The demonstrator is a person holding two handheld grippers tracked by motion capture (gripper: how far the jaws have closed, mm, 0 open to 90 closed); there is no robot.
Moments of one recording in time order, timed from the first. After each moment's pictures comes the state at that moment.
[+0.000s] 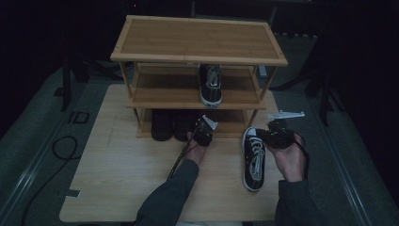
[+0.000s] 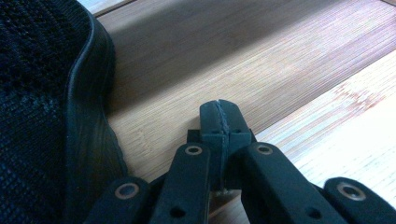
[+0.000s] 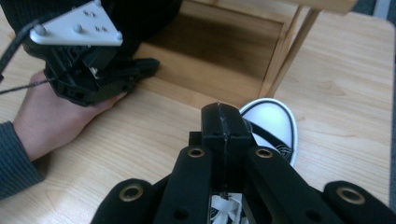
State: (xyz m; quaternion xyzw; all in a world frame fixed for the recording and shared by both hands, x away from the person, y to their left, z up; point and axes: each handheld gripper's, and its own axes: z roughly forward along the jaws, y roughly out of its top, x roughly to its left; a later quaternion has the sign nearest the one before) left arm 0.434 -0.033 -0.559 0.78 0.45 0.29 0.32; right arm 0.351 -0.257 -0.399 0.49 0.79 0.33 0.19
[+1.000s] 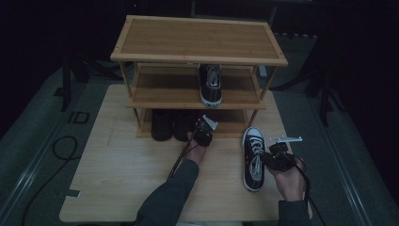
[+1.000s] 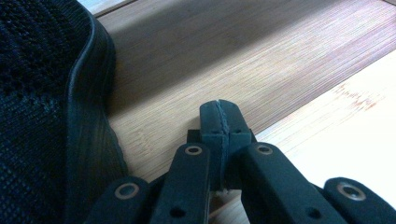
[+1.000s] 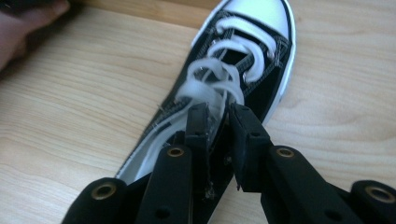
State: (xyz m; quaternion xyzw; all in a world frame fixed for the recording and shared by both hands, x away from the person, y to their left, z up) left arm 0.434 -0.033 -0.559 0.78 0.45 0.29 0.32; right arm 0.320 -0.280 -0.468 0.55 0.77 0.27 0.17
